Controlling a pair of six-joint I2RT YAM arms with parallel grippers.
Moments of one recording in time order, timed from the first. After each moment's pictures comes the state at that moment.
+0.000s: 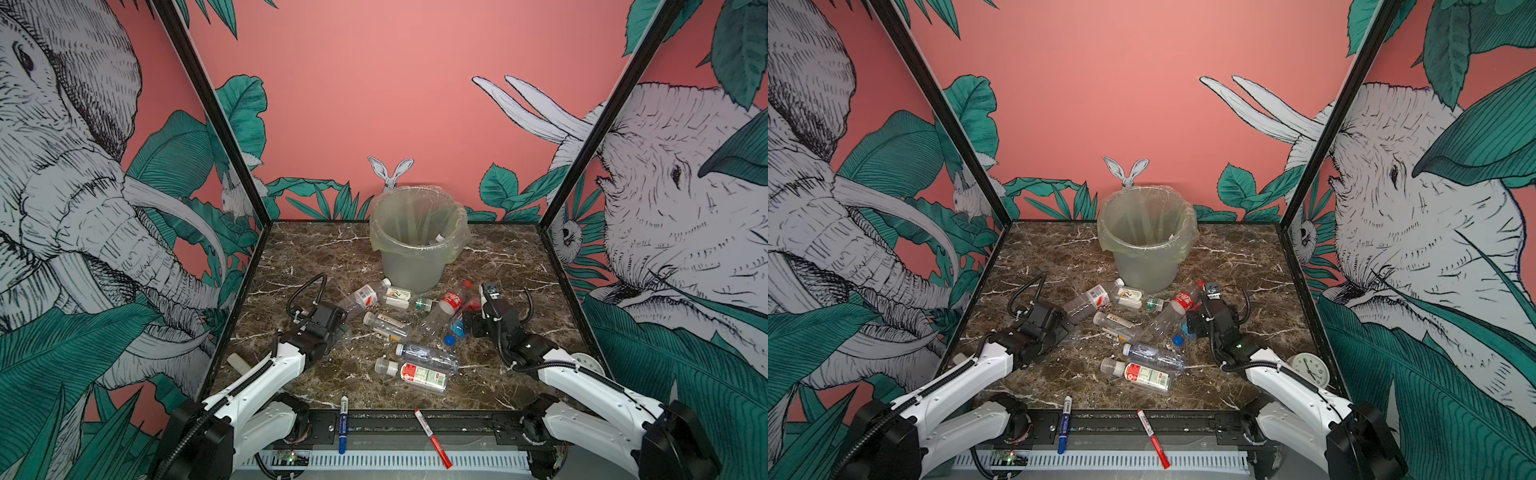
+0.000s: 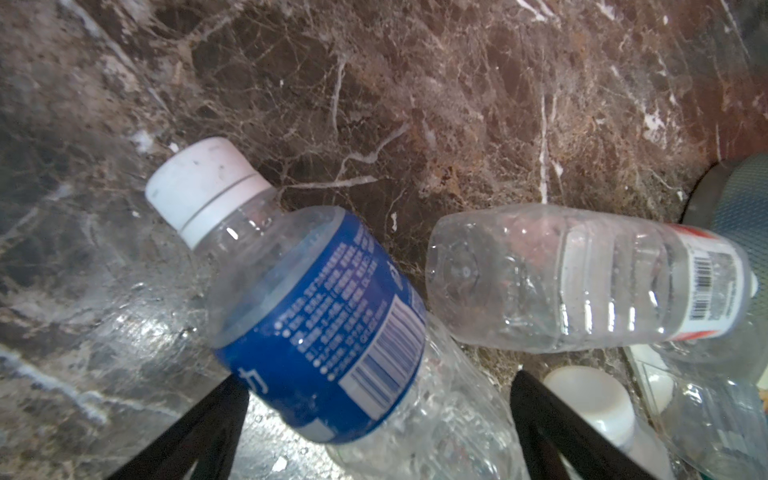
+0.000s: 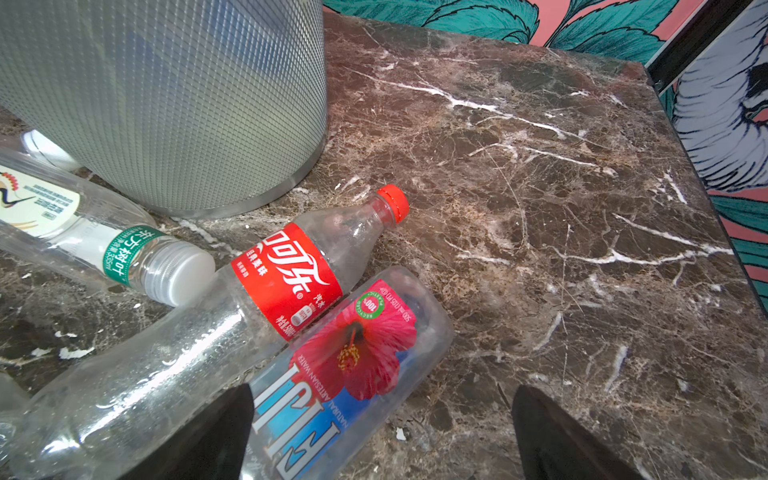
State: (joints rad) left arm -0.48 1.02 0.50 -0.55 -0.30 -1.20; right arm 0.59 0.99 0.48 -0.16 0.40 0.23
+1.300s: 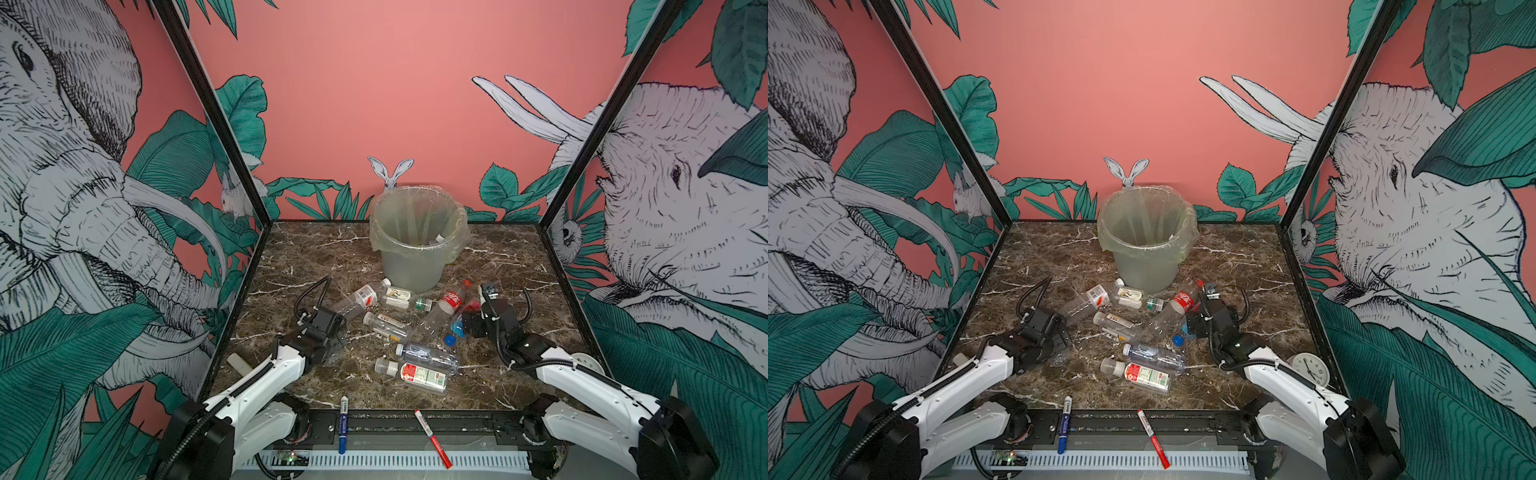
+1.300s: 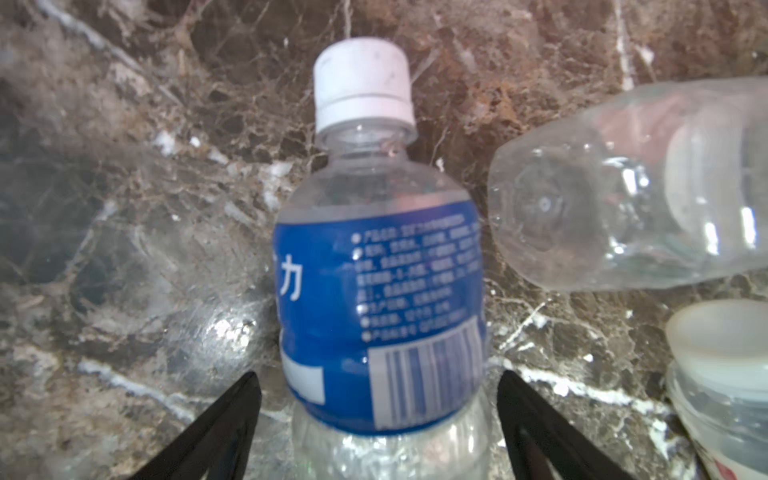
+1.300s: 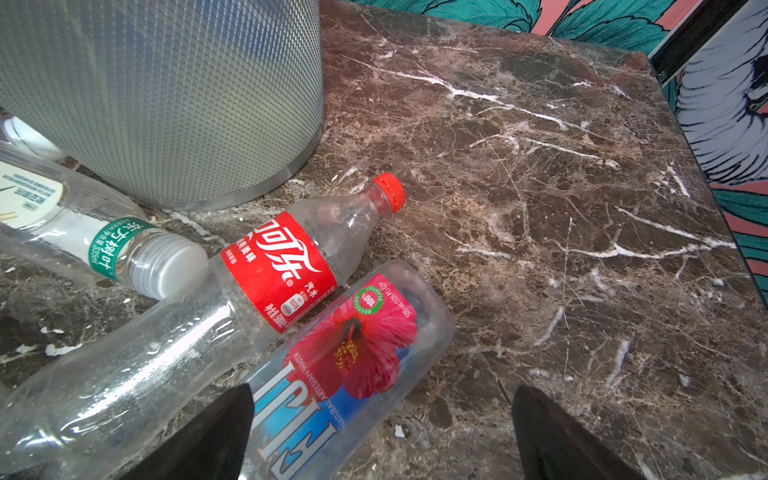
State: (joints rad) left arm -0.48 1.01 0.47 -0.62 -0.28 -0.96; right arm 0.59 1.01 0.48 -0.16 0.40 0.24
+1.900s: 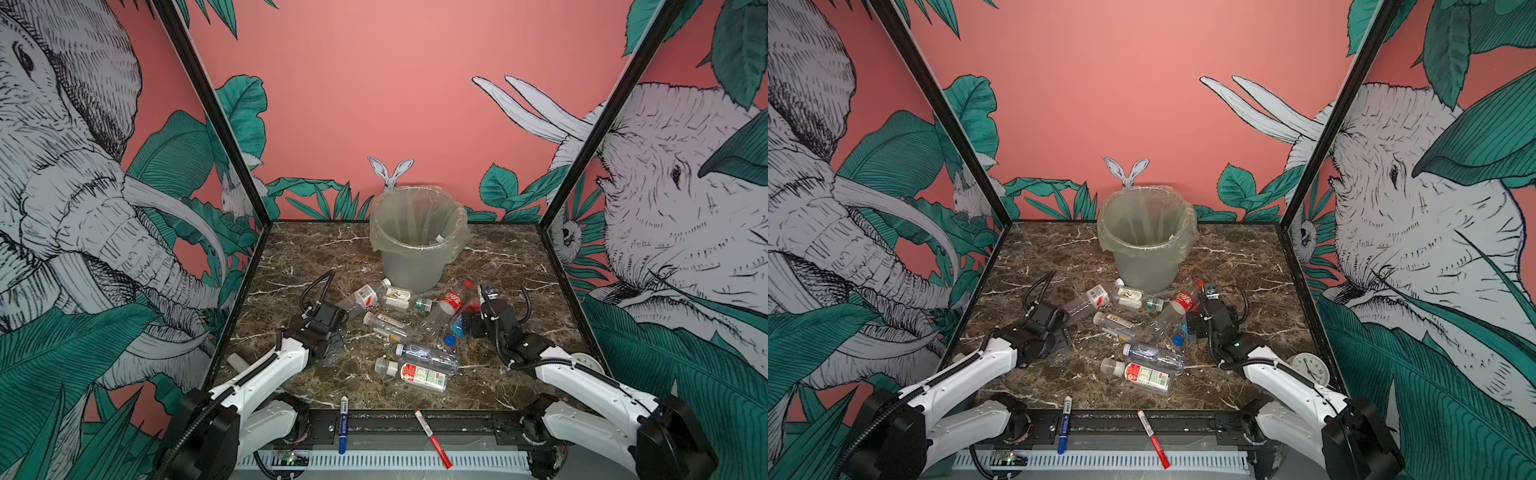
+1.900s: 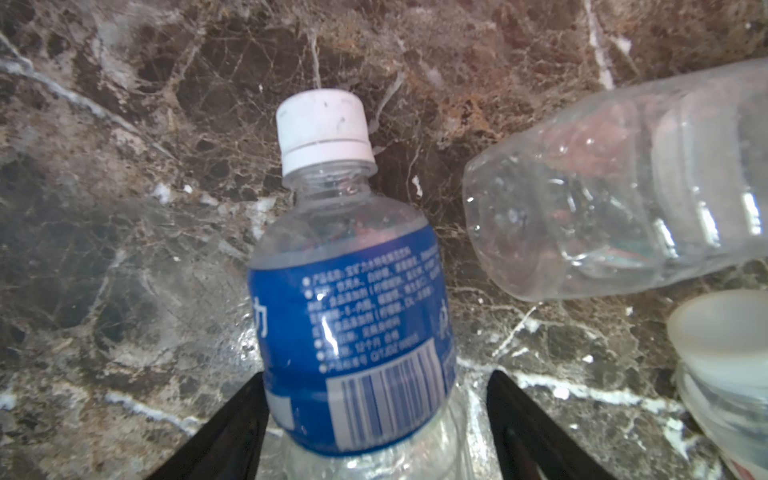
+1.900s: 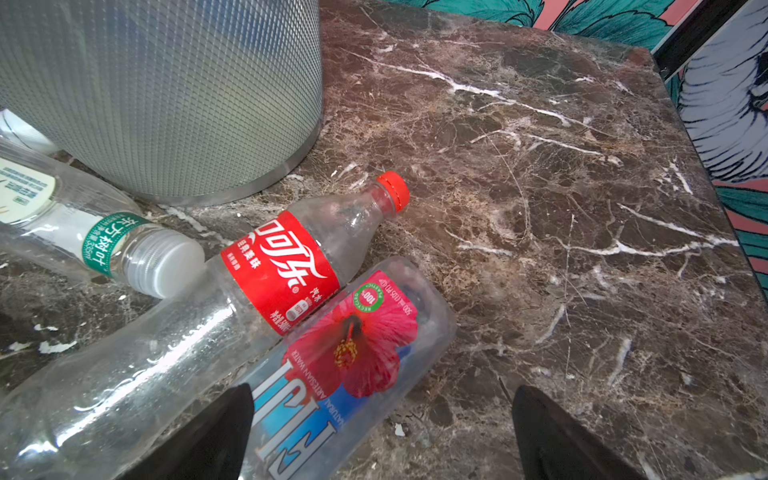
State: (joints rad) left arm -0.48 1.08 0.52 -0.63 -0.30 -0.87; right arm 0.59 1.03 0.48 -0.16 0.40 0.24
